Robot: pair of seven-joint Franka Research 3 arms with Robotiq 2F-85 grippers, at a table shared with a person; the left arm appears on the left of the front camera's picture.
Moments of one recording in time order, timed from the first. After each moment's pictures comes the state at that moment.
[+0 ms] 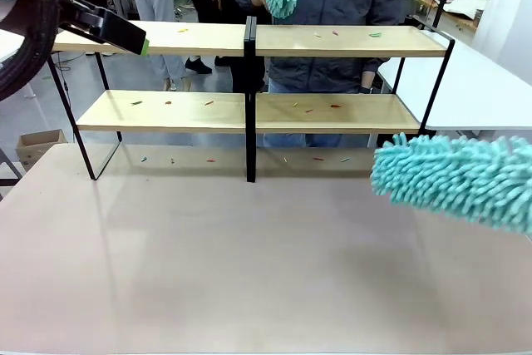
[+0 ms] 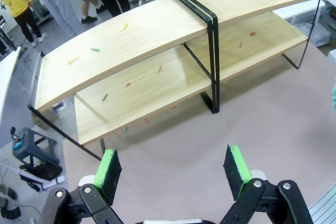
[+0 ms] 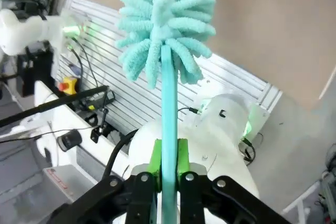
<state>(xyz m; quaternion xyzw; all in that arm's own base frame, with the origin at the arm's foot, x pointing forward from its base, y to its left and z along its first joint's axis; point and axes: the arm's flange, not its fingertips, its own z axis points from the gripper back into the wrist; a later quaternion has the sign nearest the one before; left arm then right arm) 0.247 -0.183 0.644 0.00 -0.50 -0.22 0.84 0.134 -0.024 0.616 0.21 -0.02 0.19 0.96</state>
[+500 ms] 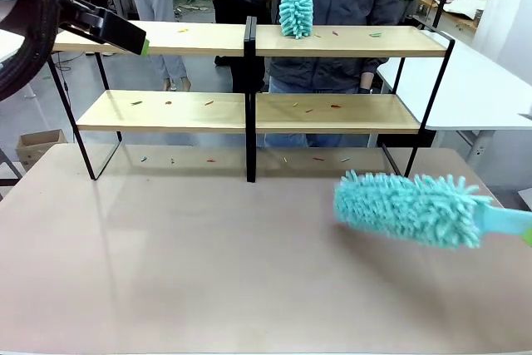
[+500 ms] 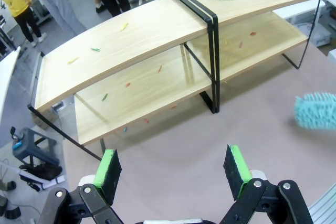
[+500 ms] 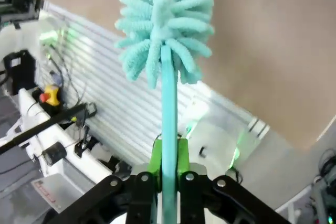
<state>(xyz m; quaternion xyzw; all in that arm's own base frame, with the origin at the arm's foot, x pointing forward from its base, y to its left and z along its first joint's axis) 0.247 -0.183 0.644 0.00 -0.50 -0.22 0.84 0.218 0.014 0.528 0.19 0.00 0.21 0.96</state>
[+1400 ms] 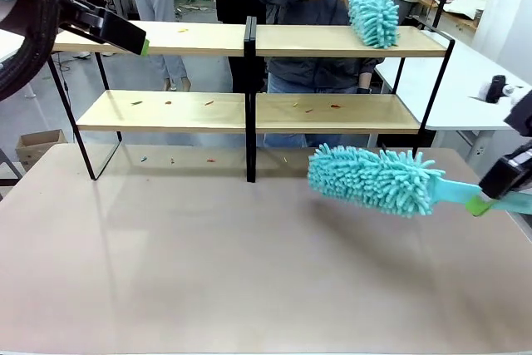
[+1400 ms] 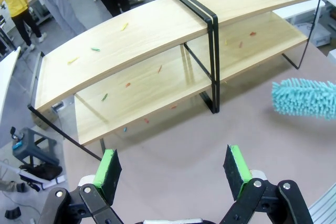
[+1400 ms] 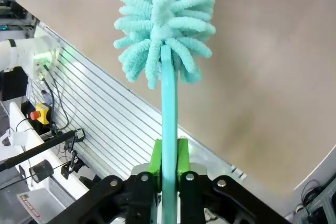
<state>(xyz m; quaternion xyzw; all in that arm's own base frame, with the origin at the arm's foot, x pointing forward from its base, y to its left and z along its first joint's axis) 0.247 -0.183 0.644 0.00 -0.50 -0.22 0.84 0.271 0.041 0.513 0.19 -0.05 0.24 0.95</state>
